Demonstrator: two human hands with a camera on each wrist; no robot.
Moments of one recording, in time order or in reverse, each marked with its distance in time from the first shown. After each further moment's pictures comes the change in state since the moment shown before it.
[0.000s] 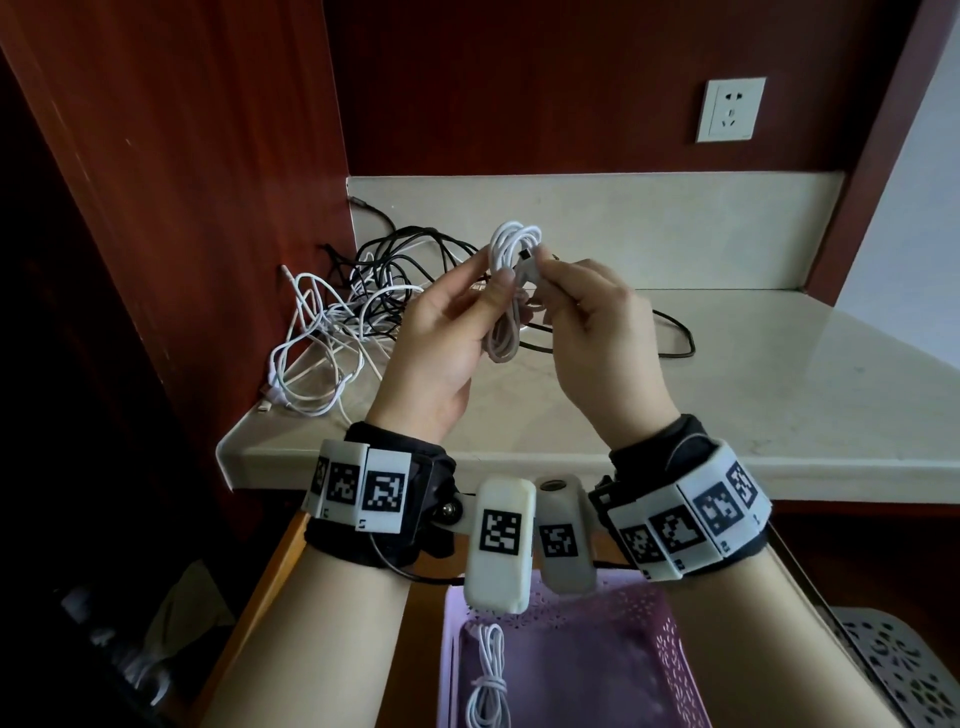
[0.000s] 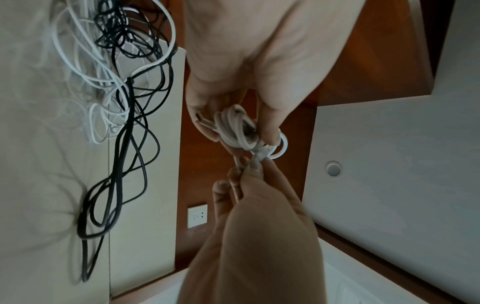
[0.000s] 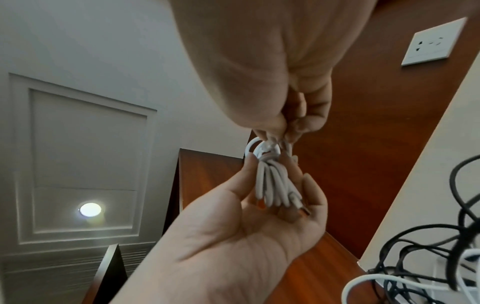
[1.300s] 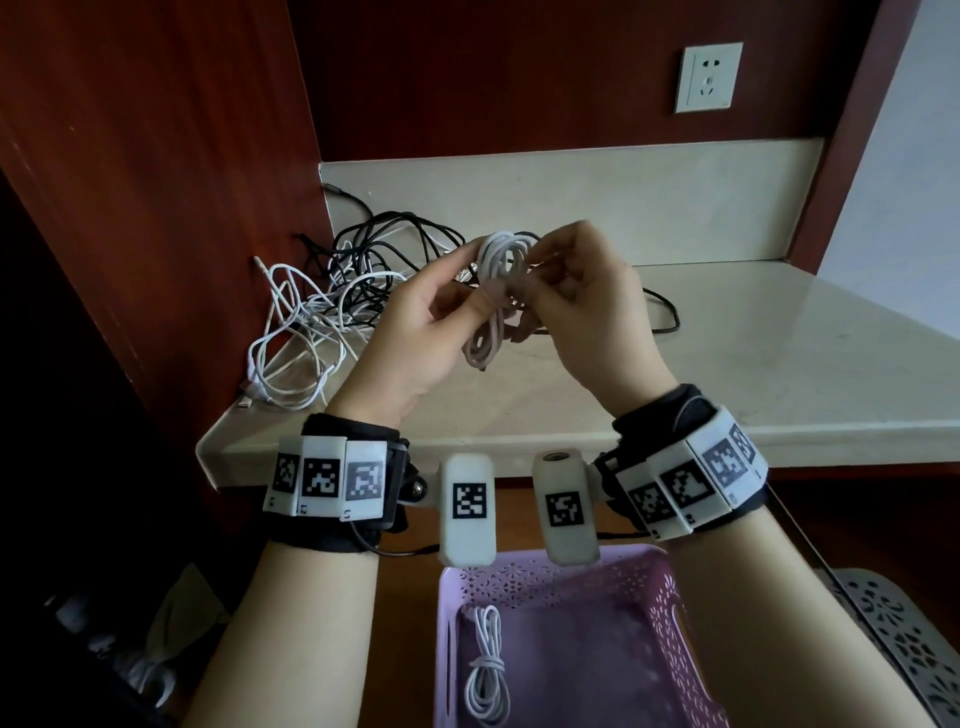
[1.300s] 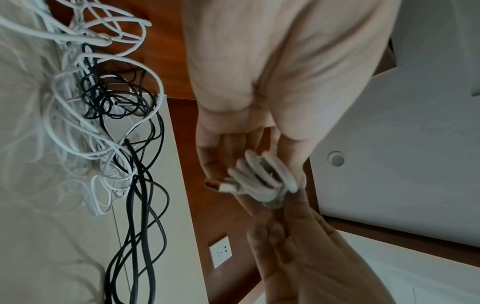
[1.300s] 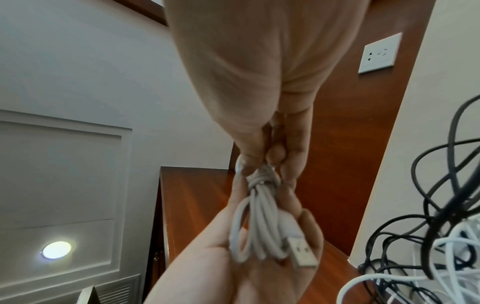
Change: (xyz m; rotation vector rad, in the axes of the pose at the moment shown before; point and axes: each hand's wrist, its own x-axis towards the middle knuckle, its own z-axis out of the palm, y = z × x) left_hand 0.000 -0.003 -0.016 0.410 -0.183 0.076; right_hand 0.001 0.003 -0.010 0.267 -0.117 0.255
